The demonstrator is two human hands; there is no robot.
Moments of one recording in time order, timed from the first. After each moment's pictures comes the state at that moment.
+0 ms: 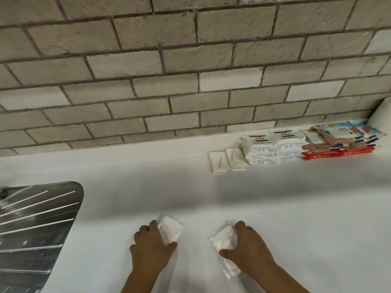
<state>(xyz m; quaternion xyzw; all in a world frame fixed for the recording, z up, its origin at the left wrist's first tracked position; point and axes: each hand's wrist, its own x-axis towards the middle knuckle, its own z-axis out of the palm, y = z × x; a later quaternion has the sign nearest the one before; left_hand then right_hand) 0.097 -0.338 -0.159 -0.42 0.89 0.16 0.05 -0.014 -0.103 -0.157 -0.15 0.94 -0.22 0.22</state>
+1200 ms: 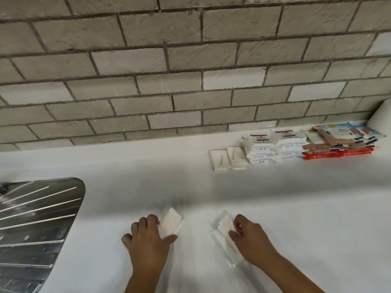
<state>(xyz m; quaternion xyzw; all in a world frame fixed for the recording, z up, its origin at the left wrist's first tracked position) 0.108 -0.339 -0.168 -0.37 0.92 0.10 -0.11 -0.022 -0.100 -0.142 -0.16 0.92 -0.29 0.22</state>
